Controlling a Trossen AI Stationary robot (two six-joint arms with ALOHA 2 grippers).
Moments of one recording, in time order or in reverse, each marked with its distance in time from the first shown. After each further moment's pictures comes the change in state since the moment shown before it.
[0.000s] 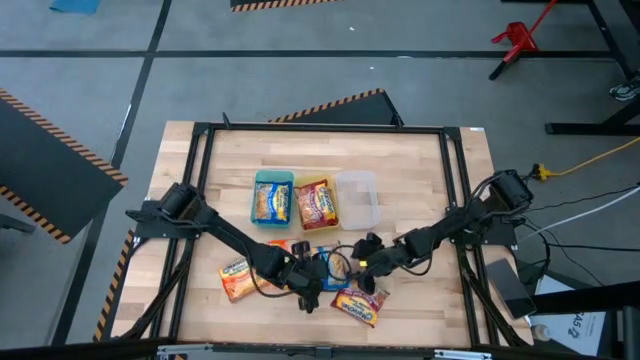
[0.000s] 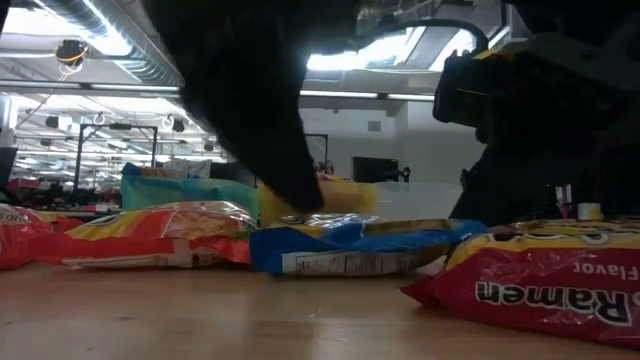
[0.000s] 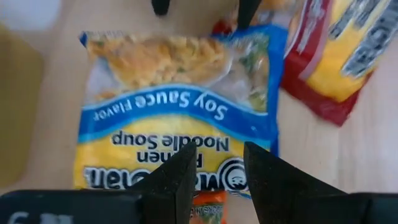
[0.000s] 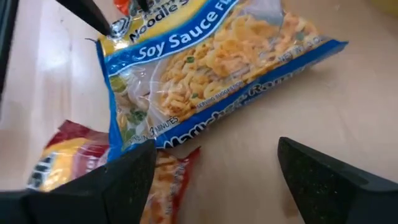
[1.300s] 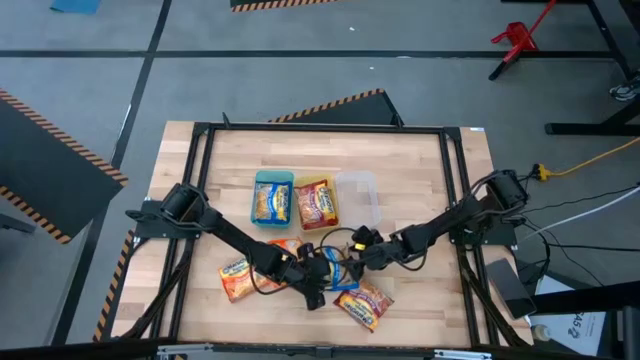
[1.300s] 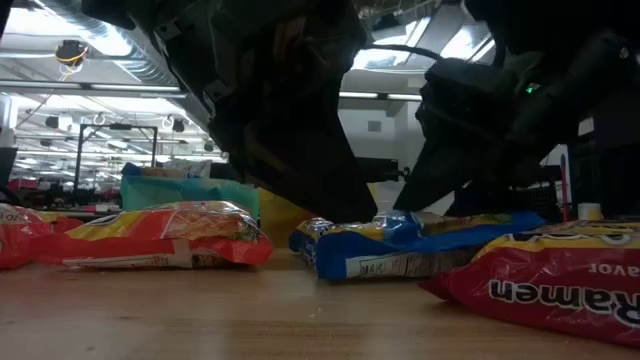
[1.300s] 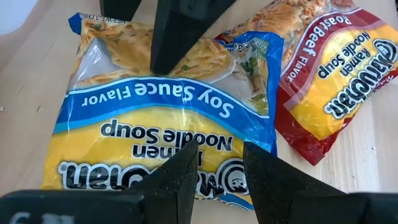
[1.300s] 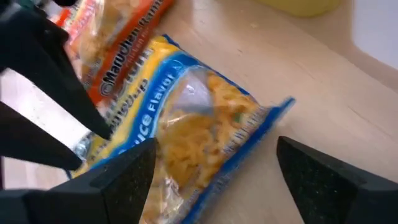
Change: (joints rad) left arm 0.013 0.043 -0.138 0.304 0.022 -0.084; right arm -0.053 0.032 0.001 0.048 0.091 0.320
